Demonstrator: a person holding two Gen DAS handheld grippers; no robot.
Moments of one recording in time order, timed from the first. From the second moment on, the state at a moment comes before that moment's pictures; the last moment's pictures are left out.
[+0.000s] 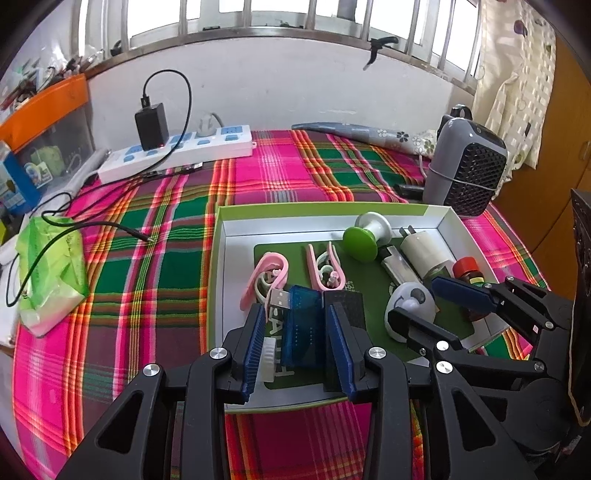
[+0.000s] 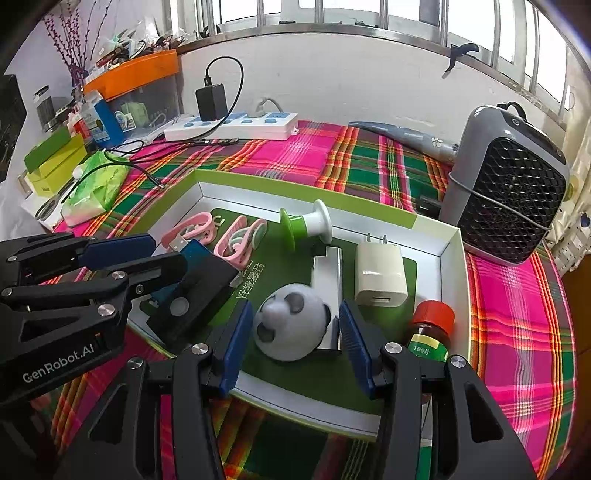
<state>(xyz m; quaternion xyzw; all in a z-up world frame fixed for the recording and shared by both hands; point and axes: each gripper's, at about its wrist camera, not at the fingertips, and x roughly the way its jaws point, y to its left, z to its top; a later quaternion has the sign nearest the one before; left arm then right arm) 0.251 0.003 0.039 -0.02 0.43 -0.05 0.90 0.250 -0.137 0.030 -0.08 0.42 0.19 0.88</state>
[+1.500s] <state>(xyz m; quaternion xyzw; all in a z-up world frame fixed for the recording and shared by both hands) 0.109 -0.031 0.019 0.00 0.44 -0.01 0.90 0.122 -0.192 0.029 -0.05 0.44 0.08 0.89</state>
